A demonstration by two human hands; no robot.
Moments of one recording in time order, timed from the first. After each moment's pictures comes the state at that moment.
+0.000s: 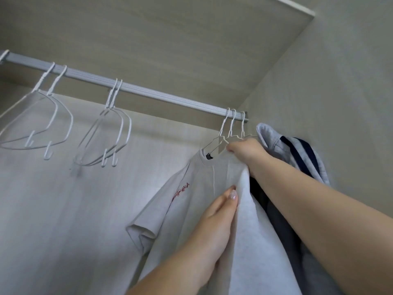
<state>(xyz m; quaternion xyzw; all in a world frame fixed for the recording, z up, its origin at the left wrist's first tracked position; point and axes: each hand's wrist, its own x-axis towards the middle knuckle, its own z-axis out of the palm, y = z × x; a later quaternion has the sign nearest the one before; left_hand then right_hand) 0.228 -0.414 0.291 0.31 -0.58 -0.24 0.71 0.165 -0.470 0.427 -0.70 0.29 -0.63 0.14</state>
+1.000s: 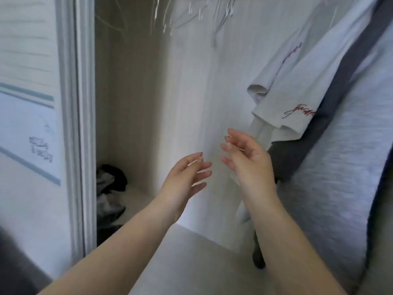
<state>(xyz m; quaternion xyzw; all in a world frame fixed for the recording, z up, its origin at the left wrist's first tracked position) 0.229 -0.165 0.002 0.51 -0.27 -0.17 0.80 0.147 -0.270 0.052 -0.67 -0.01 -0.45 0.59</state>
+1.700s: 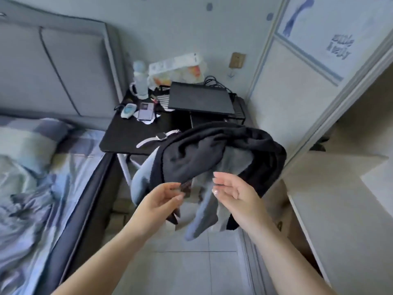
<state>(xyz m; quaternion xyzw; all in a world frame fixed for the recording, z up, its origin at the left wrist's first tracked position) -0.139 0.235 -0.244 0.69 0.23 0.07 0.68 -0.030 0.057 -0.202 -0.76 -0.24 0.21 0.57</state>
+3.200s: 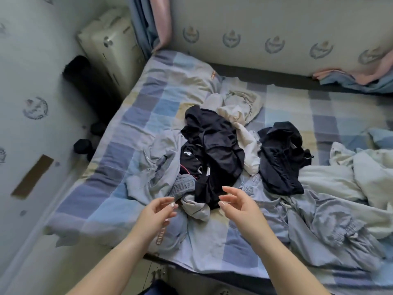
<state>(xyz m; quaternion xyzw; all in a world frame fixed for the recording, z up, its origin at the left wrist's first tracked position) -0.856 0.387 -0.380 0.00 0.73 0.53 0.43 -0.708 0.557 -0.347 -0.40 -0.62 0.67 0.05</state>
